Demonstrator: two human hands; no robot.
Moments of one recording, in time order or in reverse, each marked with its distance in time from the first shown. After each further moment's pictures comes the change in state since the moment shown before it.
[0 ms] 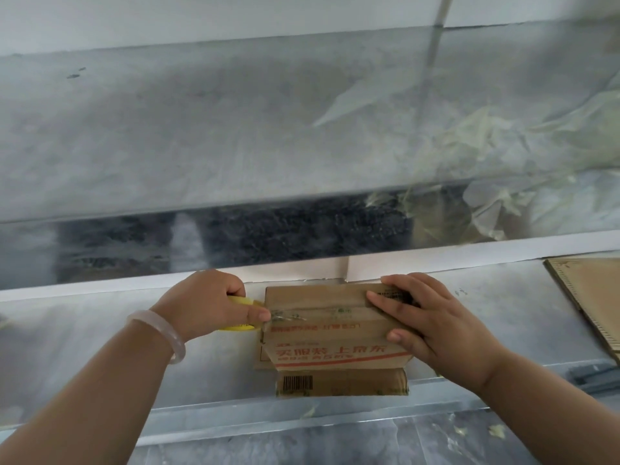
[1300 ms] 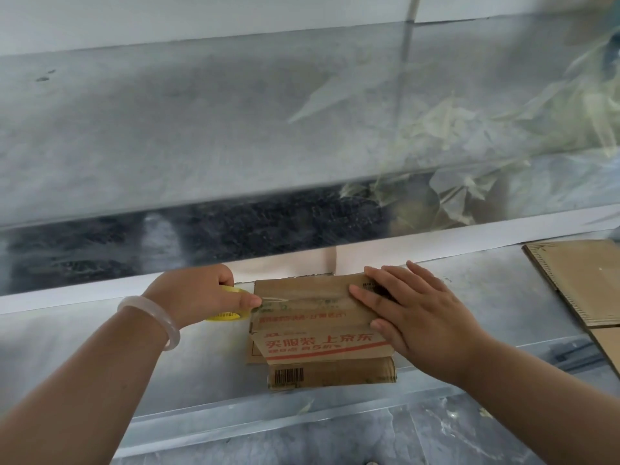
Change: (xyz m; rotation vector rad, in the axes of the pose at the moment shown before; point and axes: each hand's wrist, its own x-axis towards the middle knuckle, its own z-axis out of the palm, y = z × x) left_hand 0.011 0.003 -0.007 0.190 0.042 -0.048; right_hand 0.004 -0.033 -0.022 -0.289 -0.279 0.165
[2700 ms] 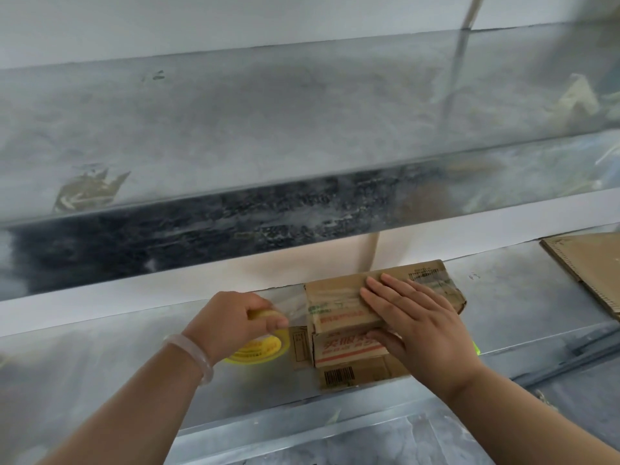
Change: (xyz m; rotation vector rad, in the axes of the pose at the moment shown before) left_hand -0.011 -0.058 0.031 -0.412 -0.011 0.302; right_hand 0.023 -0.077 0.048 0.115 0.530 0.023
